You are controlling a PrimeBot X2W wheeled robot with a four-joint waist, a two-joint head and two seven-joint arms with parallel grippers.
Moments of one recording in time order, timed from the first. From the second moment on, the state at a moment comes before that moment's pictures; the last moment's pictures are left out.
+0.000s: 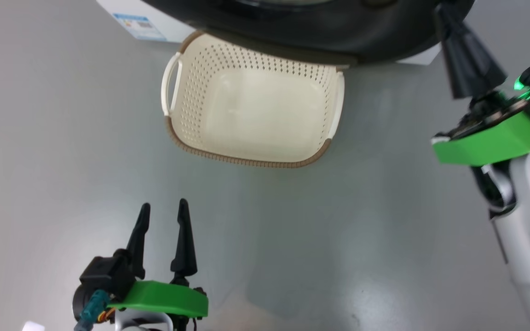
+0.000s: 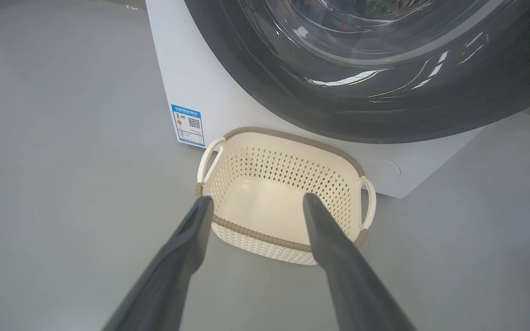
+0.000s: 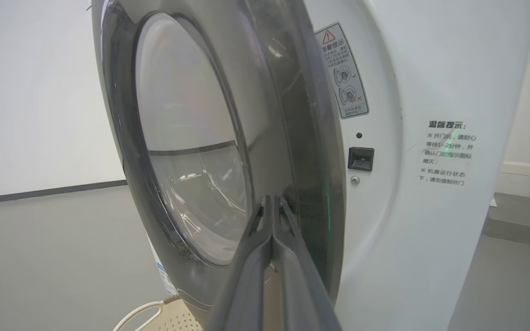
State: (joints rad) left arm -0.14 0.04 -0.32 0.04 -0.42 0.24 -0.26; right arm -0.68 -0.29 0.18 0.12 0.26 0.13 -0.26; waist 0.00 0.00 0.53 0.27
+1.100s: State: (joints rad) left arm -0.17 0.03 -0.47 -0.11 -0.50 0.30 -0.26; right arm -0.98 -0.54 0.17 0.22 0.29 0.15 -0.27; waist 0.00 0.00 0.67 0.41
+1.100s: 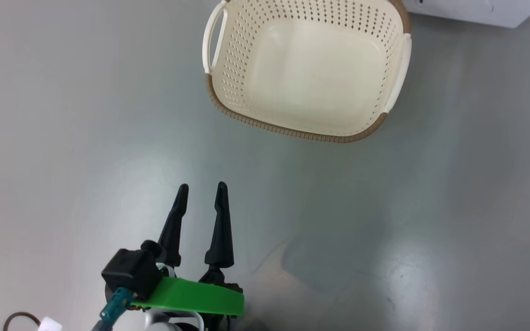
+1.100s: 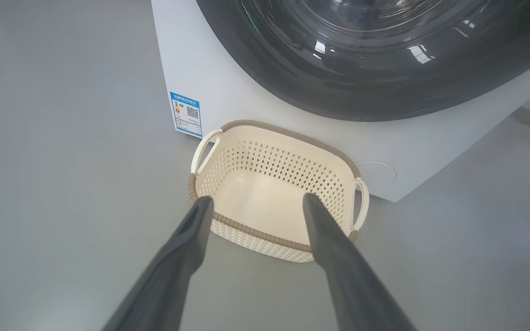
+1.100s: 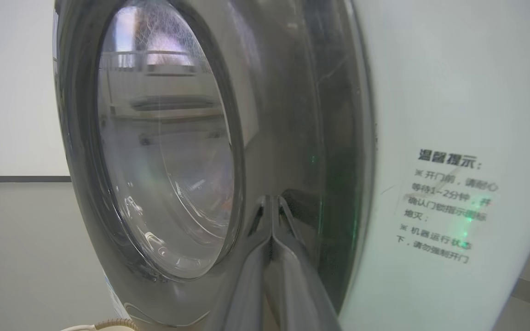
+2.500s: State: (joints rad) left arm 0.00 0.04 -0.15 0.15 -0.34 0.11 -0.26; right arm -0.09 -0.22 -0.04 0.04 0.17 0.14 -0.26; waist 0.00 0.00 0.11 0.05
